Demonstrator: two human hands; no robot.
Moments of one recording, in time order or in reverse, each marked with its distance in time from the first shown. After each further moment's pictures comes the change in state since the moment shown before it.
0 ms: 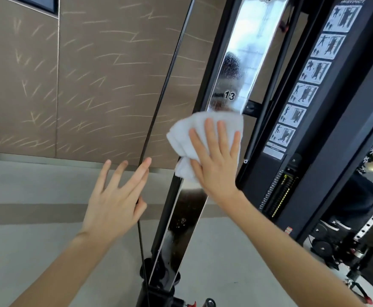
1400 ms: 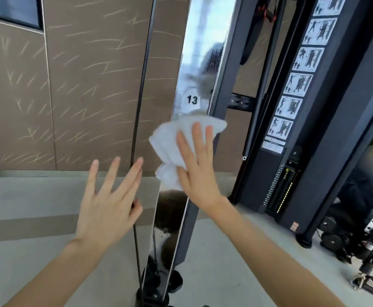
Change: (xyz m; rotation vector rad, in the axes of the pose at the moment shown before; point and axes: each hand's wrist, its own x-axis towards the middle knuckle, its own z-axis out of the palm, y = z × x) left_hand 0.042 0.029 -0.017 0.147 -0.072 0.059; right_hand -0.009 0.017 -0.002 0.642 0.010 0.123
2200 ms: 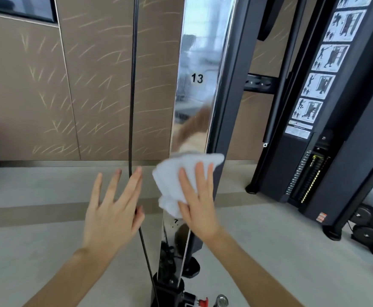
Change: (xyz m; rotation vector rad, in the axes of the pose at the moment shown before) left_hand -0.042 0.012 0.027 0.042 -0.021 -0.048; right_hand -0.092 -0.022 0.044 0.058 -0.015 0.139
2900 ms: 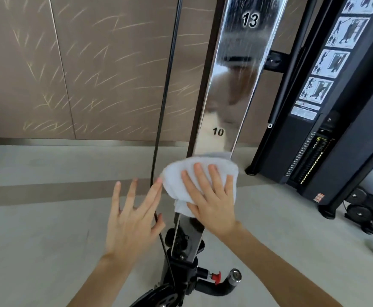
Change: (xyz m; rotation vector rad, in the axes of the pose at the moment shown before) left_hand -0.078 0.017 0.046 -0.153 -0.014 0.007; right_hand -0.053 -0.011 0.030 -0.605 -0.055 -0.211
